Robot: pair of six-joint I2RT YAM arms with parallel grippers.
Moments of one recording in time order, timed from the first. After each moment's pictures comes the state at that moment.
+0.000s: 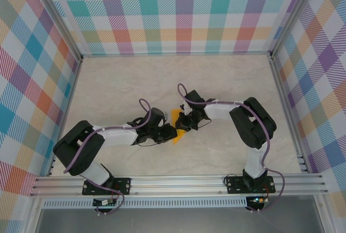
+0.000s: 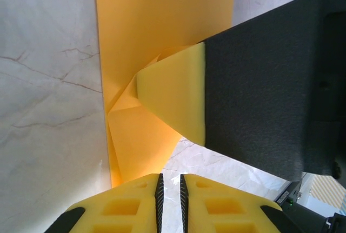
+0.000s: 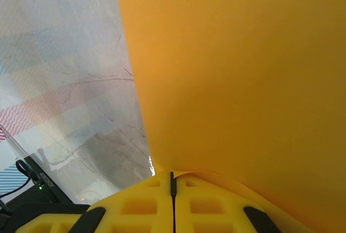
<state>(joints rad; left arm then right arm) -0.75 1.55 0.63 0.07 0.37 -1.04 0.65 1.90 1.06 -0.34 -0.61 0.73</state>
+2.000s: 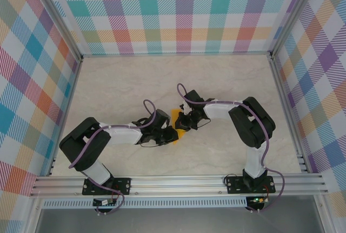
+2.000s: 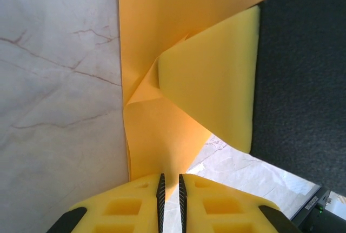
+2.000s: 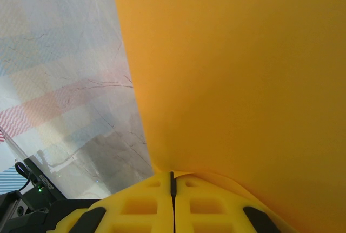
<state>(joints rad) -0.79 1.61 0.67 0.02 0.33 -1.02 0.65 1.92 1.07 -0.34 -0.60 0.73</state>
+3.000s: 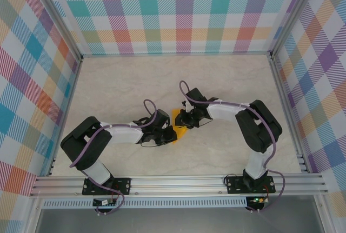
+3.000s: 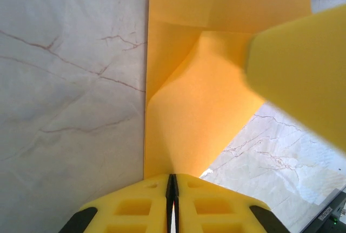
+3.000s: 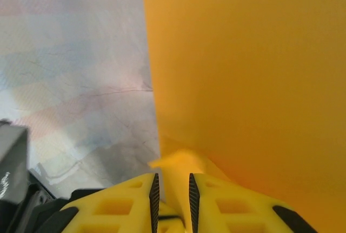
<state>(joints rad) -0.79 1.63 0.69 -0.03 0.29 -1.02 0.65 1.81 1.04 -0.35 -0.51 0.75</state>
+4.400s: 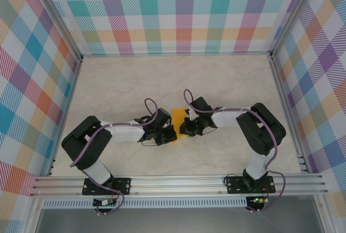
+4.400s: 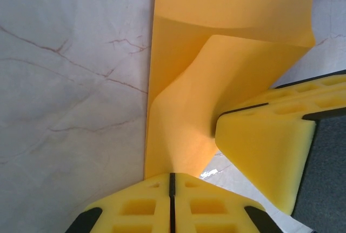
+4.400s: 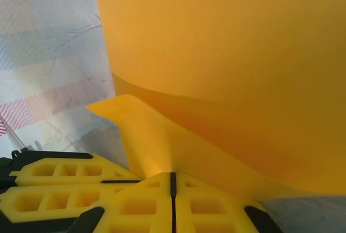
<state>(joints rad) -0.79 1.64 0.73 -0.11 0.27 -1.02 0.64 1.79 0.85 -0.18 -0.60 0.74</state>
